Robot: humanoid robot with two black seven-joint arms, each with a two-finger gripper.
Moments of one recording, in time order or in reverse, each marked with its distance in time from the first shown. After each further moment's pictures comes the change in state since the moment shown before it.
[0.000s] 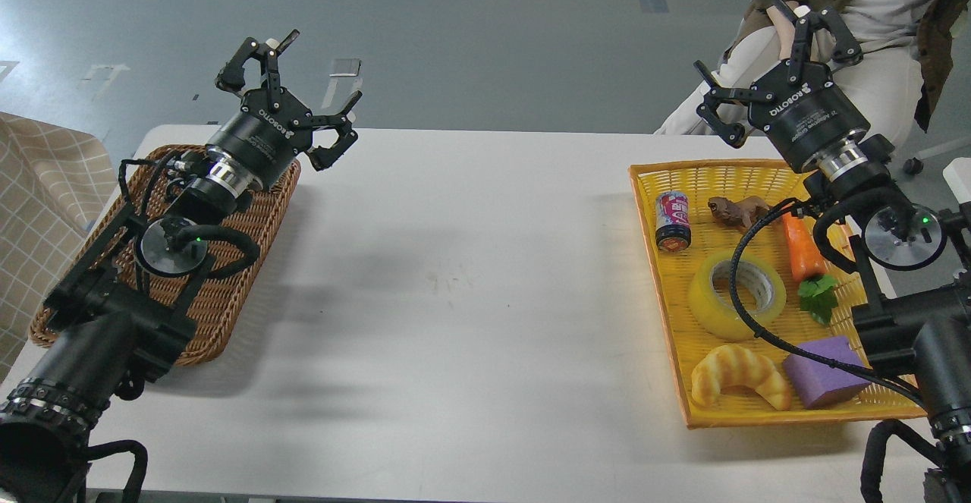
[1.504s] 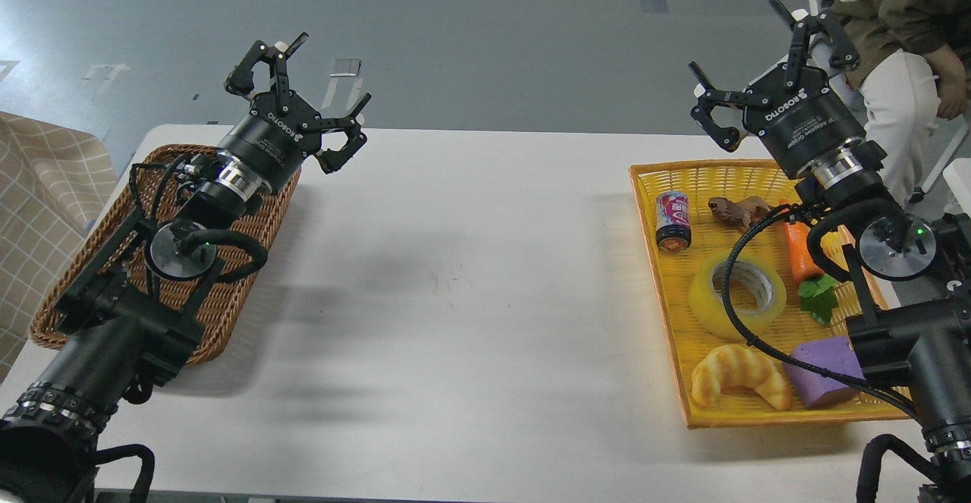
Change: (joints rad) left arm 0.008 -0.020 0.002 -0.016 0.000 0.000 -0.005; right arm -0.041 0.016 0.001 0.063 0.021 0.000 0.011
